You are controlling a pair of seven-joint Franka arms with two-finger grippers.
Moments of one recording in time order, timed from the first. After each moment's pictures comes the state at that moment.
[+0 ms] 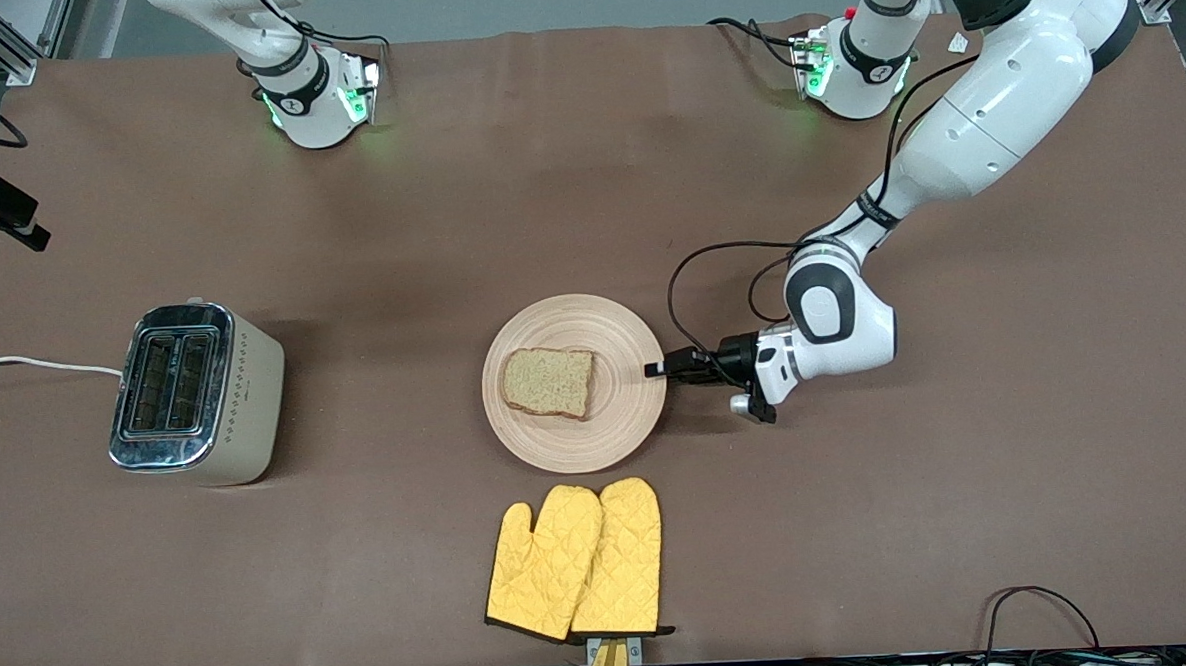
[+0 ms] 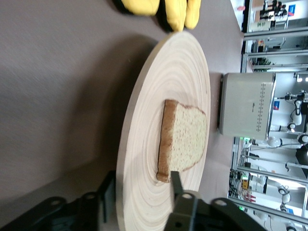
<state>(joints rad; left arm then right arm) 0.14 0.89 -0.65 -1.78 -1.15 2.53 0.74 -0.01 -0.09 -0.06 -1.57 -0.02 1.57 0.01</state>
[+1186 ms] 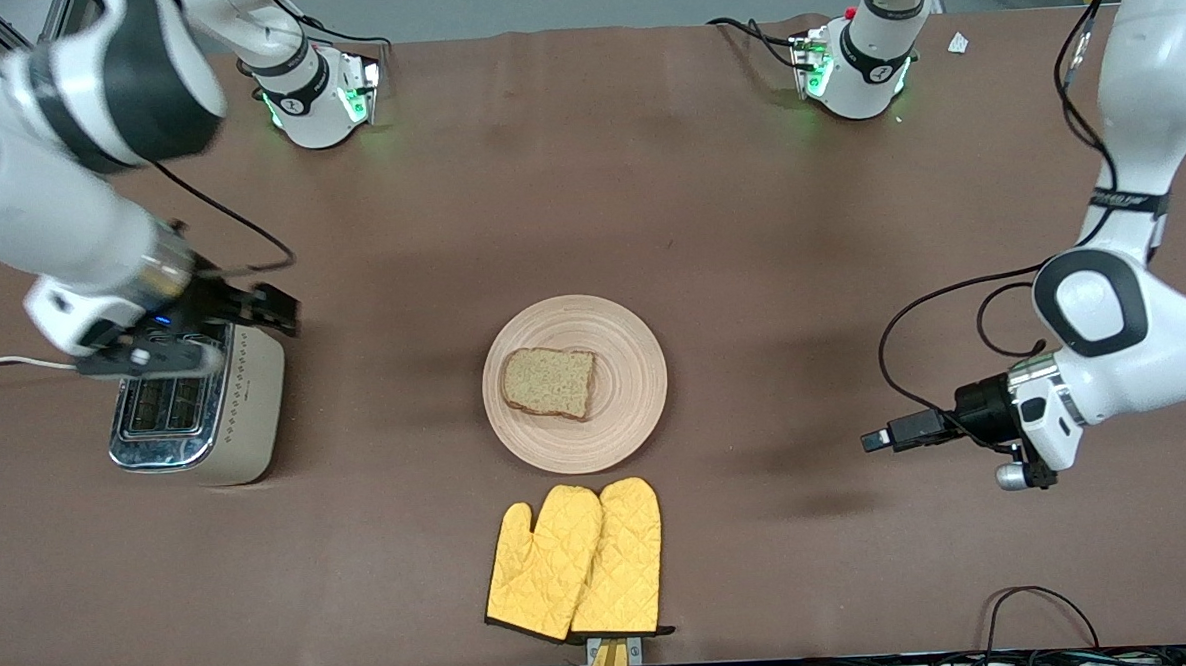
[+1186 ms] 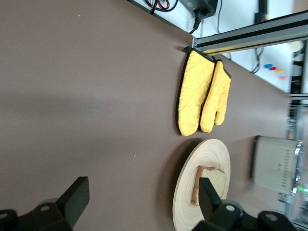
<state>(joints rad) 0.42 0.61 -0.58 -1.57 -0.49 2.22 0.11 0.28 0.20 -0.03 -1.62 0.06 1.81 0.30</state>
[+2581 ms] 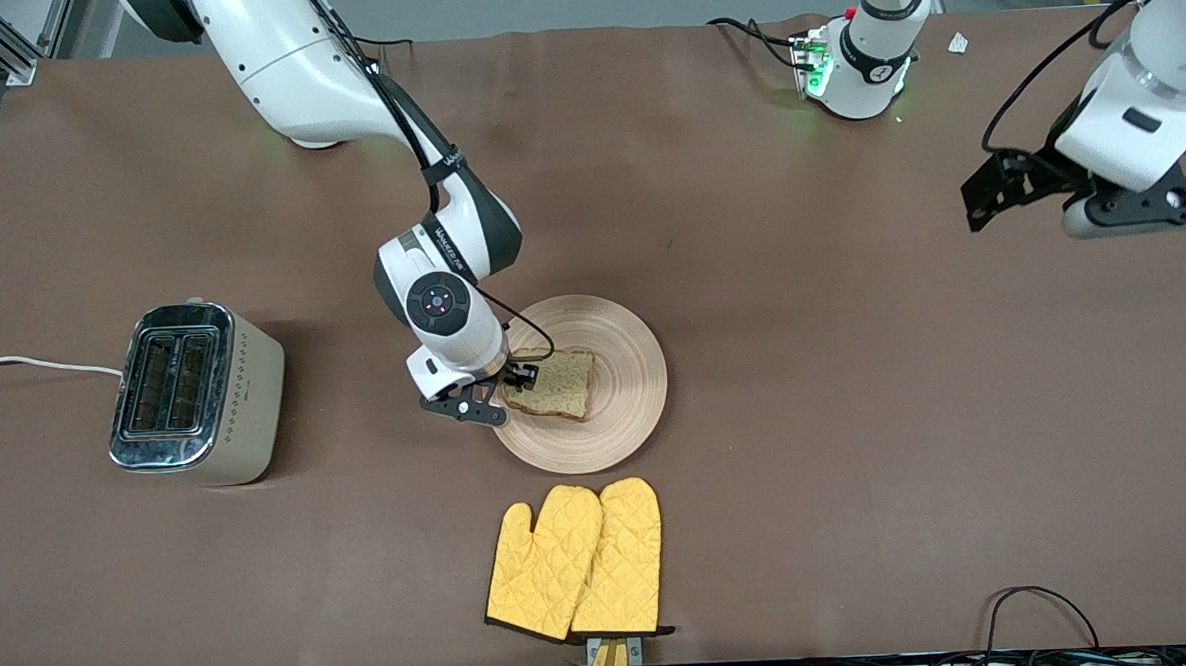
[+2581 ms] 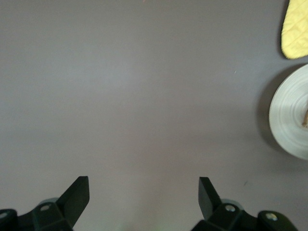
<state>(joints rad) -0.01 0.03 -0.21 -1.46 0.07 1.48 -0.23 0.59 0.67 -0.03 -1.62 0.07 2.29 0.78</state>
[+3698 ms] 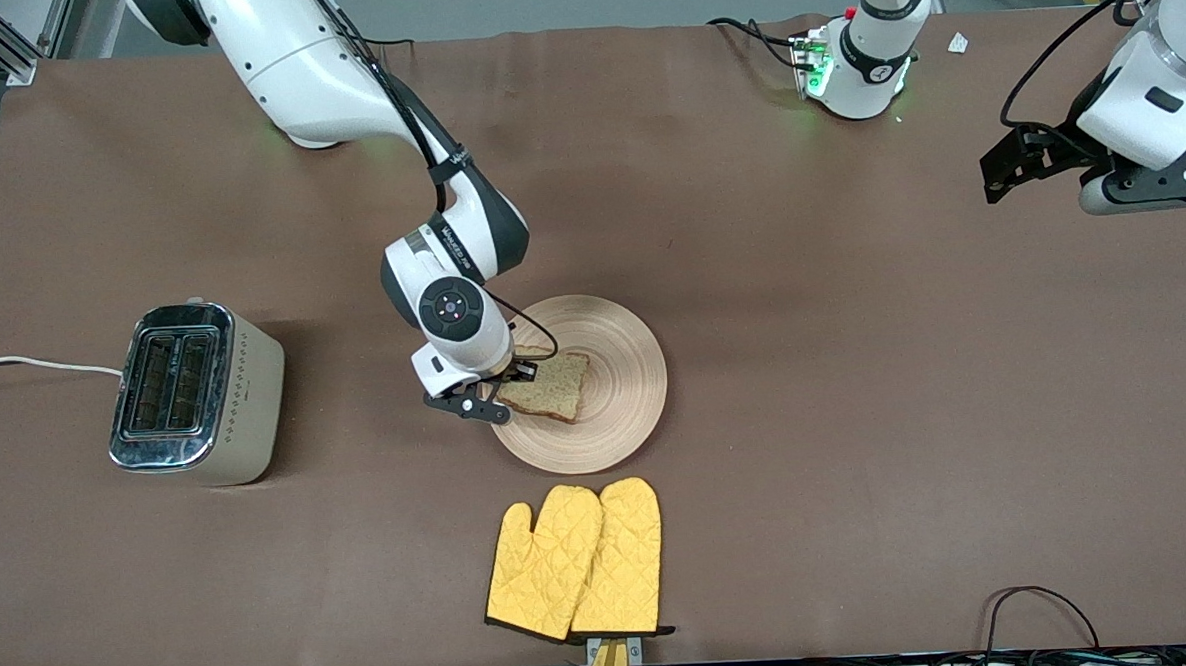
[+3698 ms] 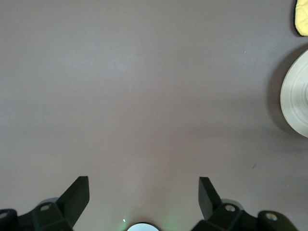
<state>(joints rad) -0.02 0.00 -0.16 -1.51 0.05 1.45 -0.15 0.60 0.68 -0.05 -1.54 0.06 2.13 0.82</state>
